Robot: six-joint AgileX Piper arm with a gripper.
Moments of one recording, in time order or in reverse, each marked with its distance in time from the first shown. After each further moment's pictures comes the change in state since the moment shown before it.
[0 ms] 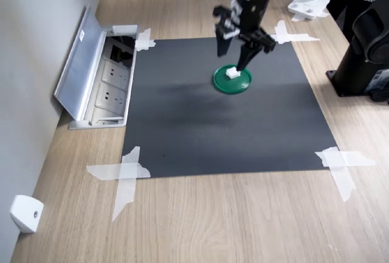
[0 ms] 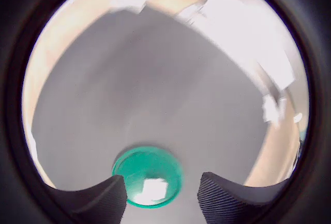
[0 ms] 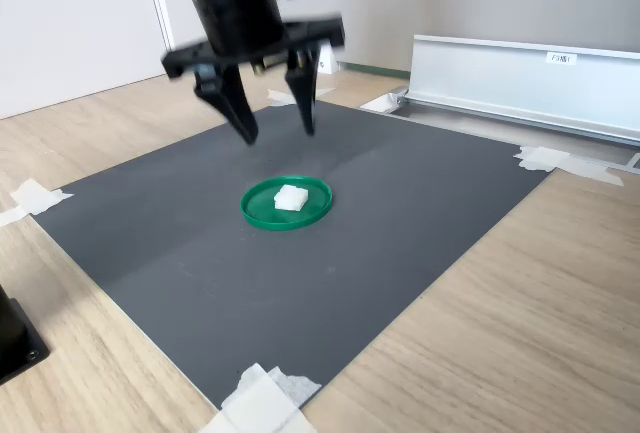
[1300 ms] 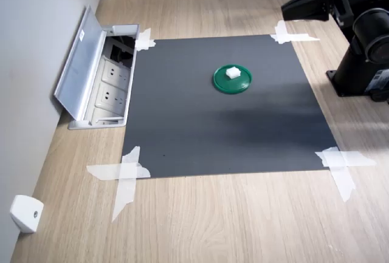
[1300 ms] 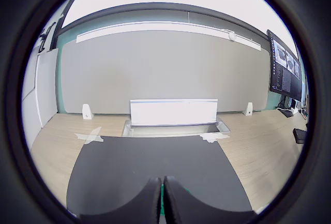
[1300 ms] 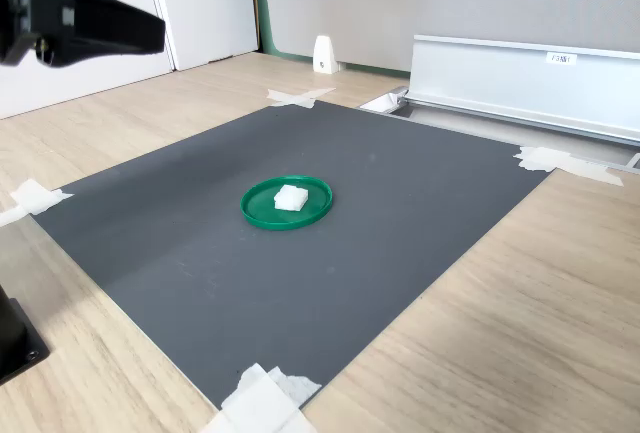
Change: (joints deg) arm 0.0 -70.9 34.9 2.2 -12.3 36.0
